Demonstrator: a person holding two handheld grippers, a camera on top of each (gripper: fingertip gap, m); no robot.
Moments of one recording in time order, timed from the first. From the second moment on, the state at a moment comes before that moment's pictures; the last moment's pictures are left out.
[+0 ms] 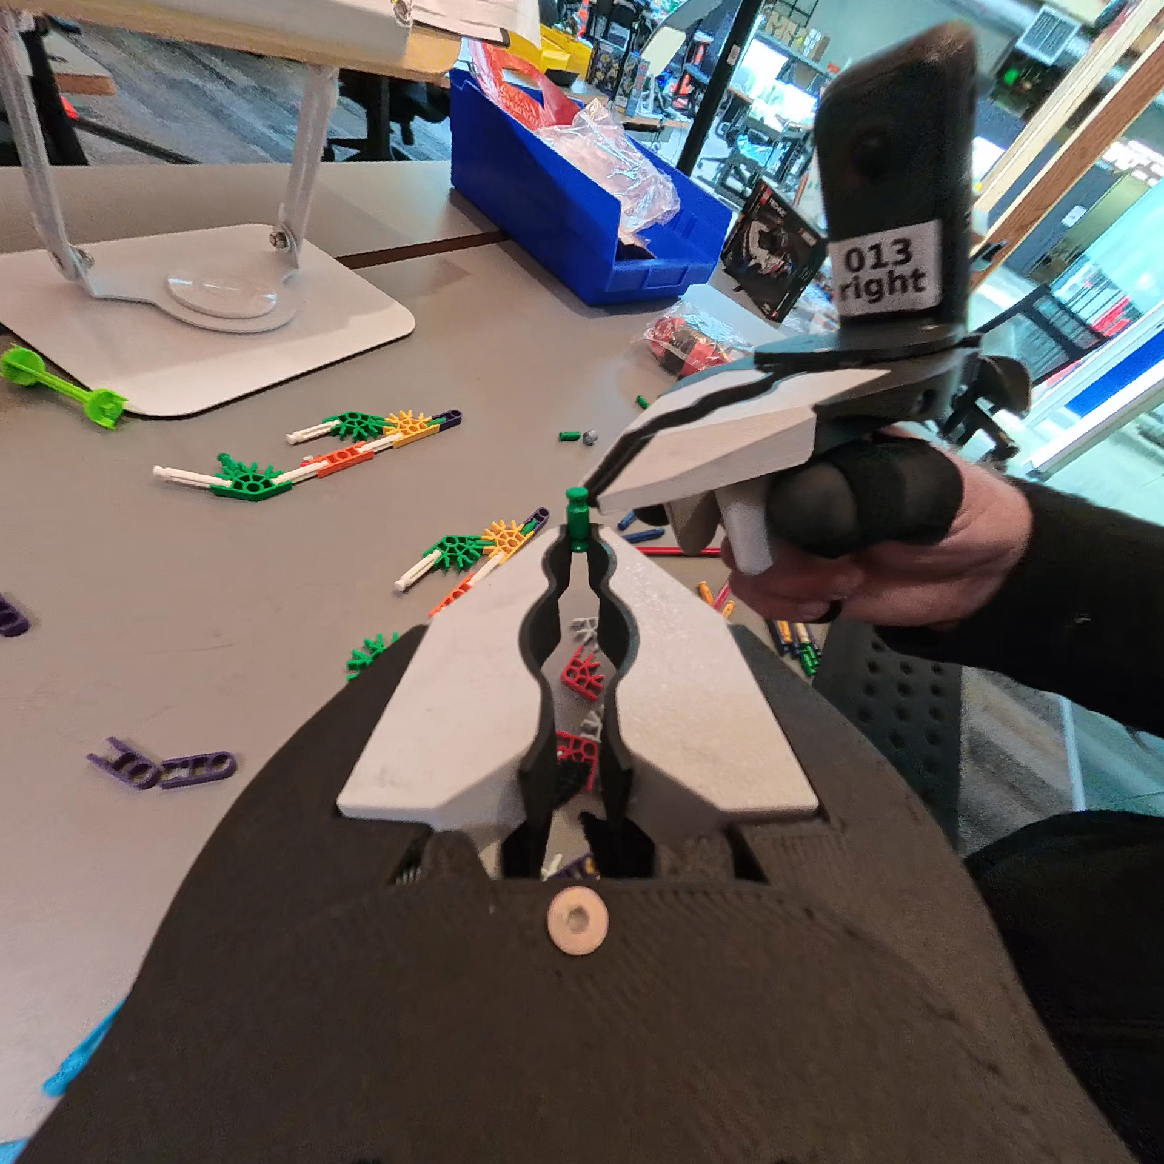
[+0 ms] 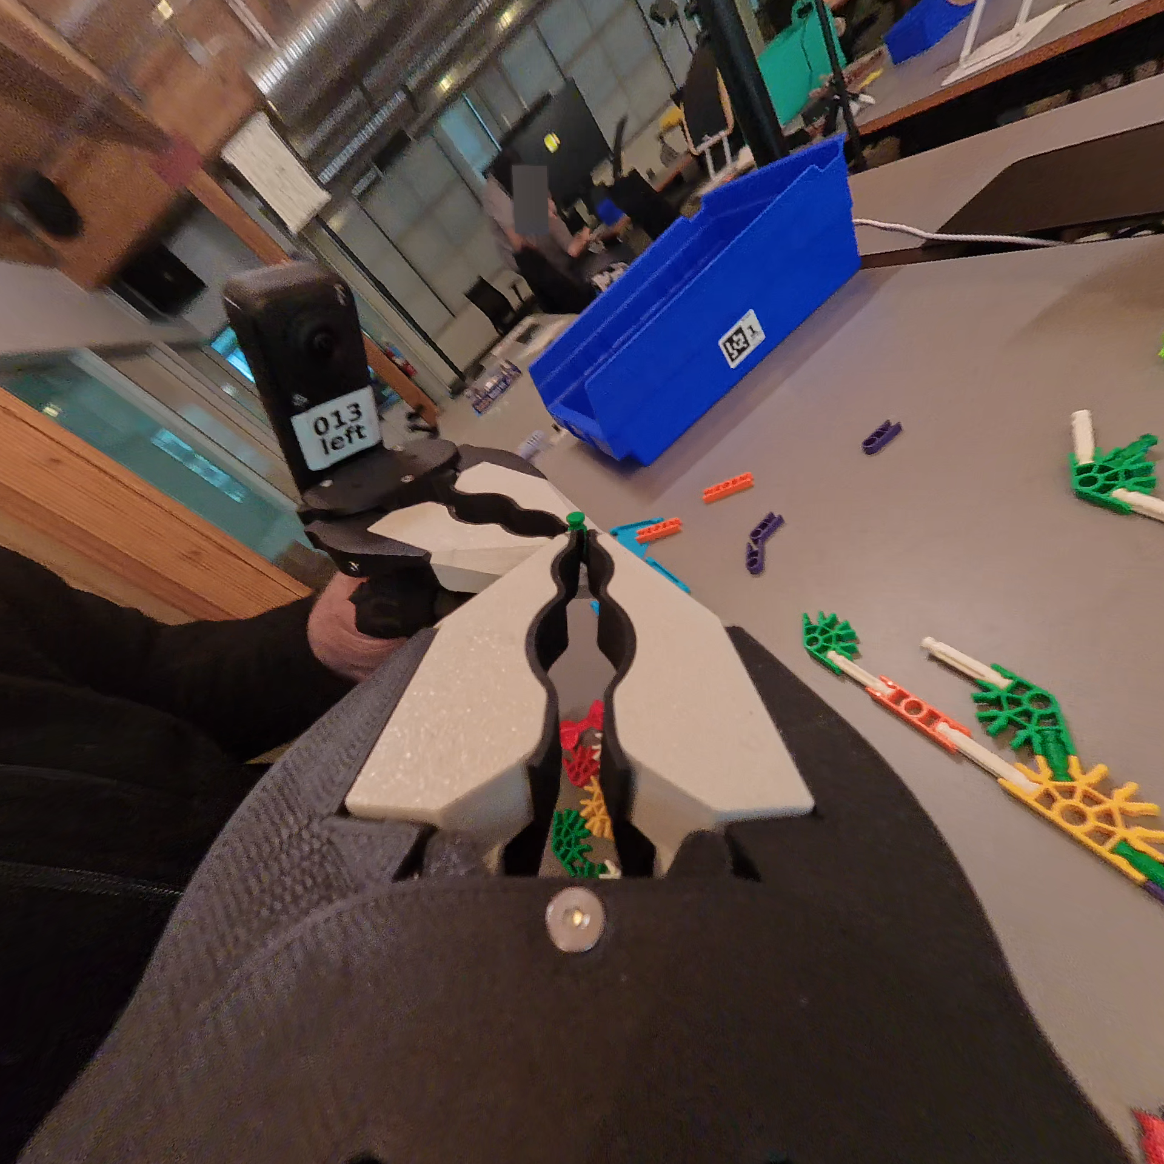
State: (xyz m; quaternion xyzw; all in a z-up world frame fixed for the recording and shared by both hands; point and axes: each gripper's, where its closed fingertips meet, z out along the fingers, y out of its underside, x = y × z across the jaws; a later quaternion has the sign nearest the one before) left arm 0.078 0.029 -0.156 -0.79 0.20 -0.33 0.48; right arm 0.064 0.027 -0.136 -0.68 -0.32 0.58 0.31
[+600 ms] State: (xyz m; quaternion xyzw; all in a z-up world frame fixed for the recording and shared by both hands) left arm 0.074 0.020 -0.172 -0.80 0.27 -0.28 0.46; right arm 0.053 0.018 -0.150 -0.72 -0.33 0.51 0.33
